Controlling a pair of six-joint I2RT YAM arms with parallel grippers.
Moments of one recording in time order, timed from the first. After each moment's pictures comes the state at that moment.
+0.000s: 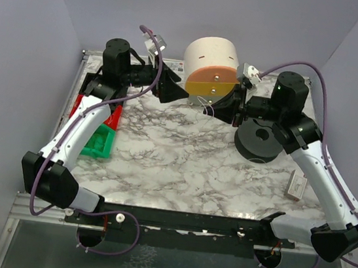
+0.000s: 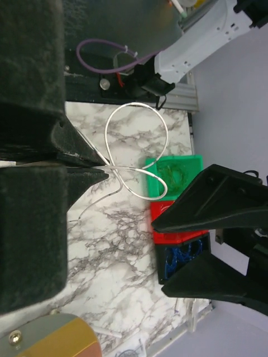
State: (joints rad) left arm -0.27 1.40 1.39 -0.08 0.98 -0.28; right arm 0.51 1.24 1.40 -0.32 -0.93 -0.14
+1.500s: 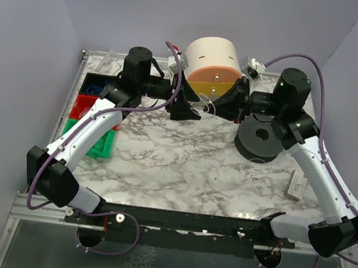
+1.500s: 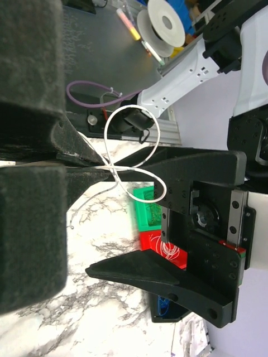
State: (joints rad) left arm -0.44 1.43 1.39 -0.15 1.09 -0.16; right arm 0.45 1.28 1.40 -0.19 -1.09 0.09
